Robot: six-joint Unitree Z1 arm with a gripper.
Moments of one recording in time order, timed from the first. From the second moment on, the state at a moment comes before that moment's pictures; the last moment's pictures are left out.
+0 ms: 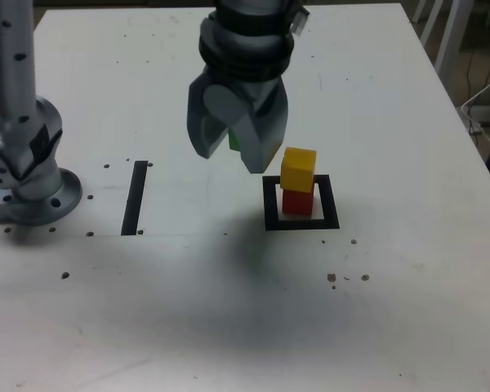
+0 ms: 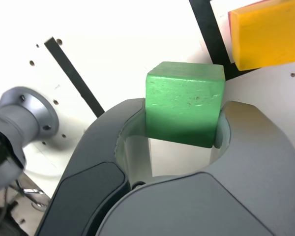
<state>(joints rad) -0.24 1.89 -1.59 1.49 0.08 0.15</state>
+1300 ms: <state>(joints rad) -0.24 2.03 -1.76 1.49 0.11 0.03</state>
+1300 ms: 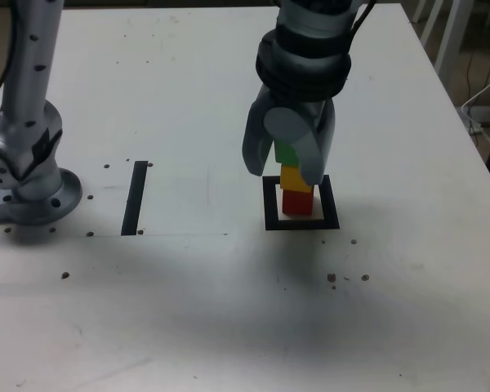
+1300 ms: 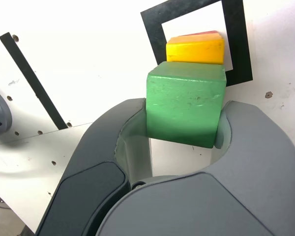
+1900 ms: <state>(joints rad) -0.23 2.05 -1.77 1.46 0.11 0.03</state>
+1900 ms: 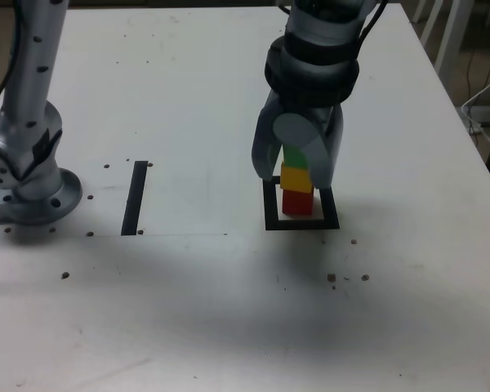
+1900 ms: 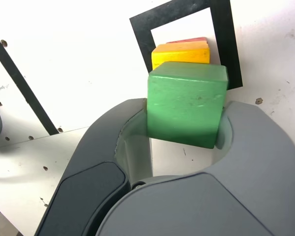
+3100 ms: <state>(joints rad) -0.21 1.79 -1.50 1.47 0.18 -0.01</state>
